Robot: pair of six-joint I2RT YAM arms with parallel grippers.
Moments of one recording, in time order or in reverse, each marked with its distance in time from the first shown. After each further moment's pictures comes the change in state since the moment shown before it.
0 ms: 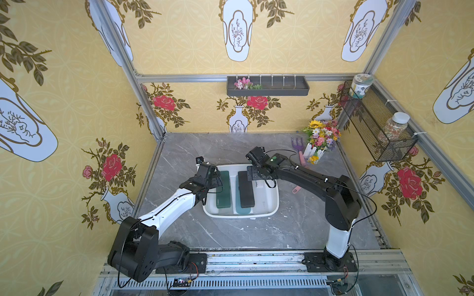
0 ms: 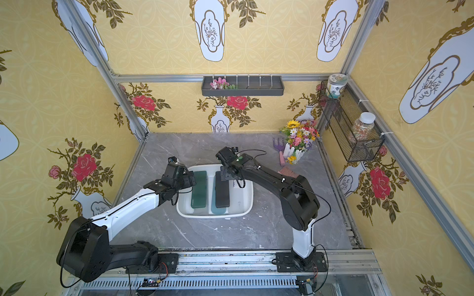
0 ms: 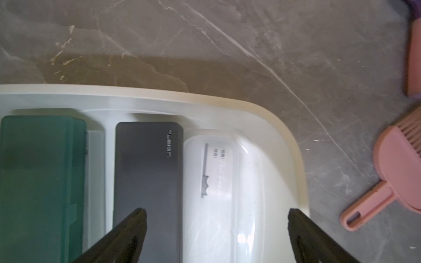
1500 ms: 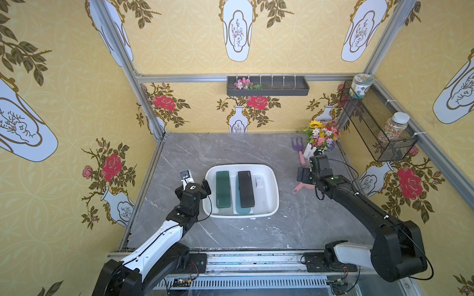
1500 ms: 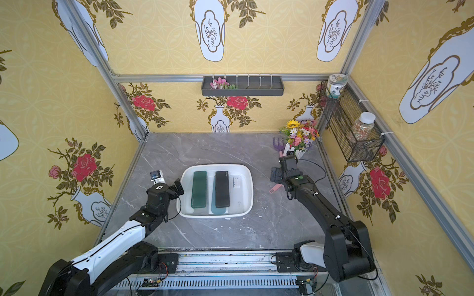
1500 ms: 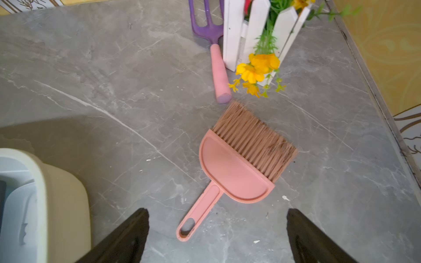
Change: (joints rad) left arm 0.060 -0.404 -0.472 0.475 -0.174 0.174; right arm -0.541 -0.576 -0.705 0.461 -0.089 -0.312
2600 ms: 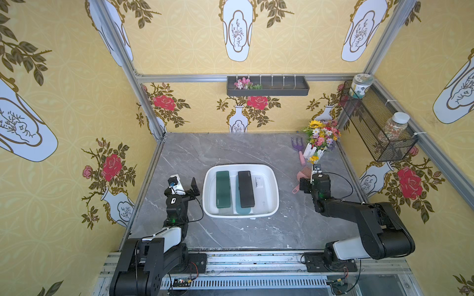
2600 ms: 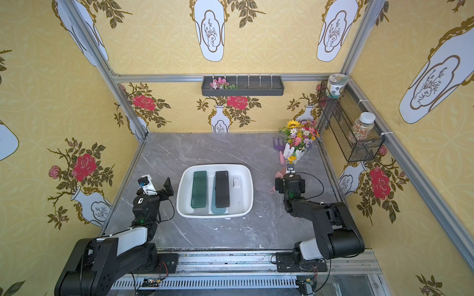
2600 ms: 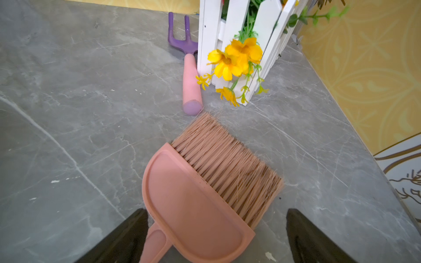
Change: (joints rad) left arm 0.369 0.266 -0.223 0.770 0.397 0.193; right arm -0.046 0.177 -0.406 0.843 0.116 -0.253
